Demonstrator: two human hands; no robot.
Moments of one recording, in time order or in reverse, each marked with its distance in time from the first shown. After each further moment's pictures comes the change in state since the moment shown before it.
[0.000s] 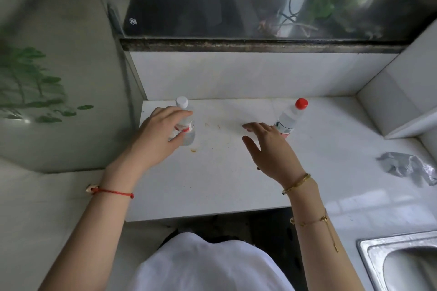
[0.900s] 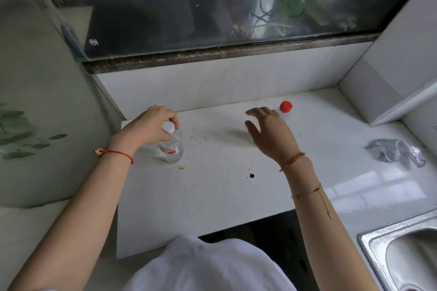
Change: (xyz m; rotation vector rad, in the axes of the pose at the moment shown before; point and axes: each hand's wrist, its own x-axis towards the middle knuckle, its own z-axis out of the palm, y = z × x) left_hand 0.123 -0.049 0.021 0.068 -0.354 -0.014; right_hand 0.064 0.050 -0.011 -0.039 0.134 0.097
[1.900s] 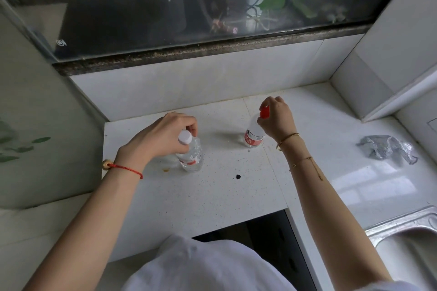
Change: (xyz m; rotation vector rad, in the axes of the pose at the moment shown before) left_hand 0.014 0.086 0.030 -0.050 -0.034 0.135; right_hand 0.054 0.096 0.012 0.127 0.065 0.293
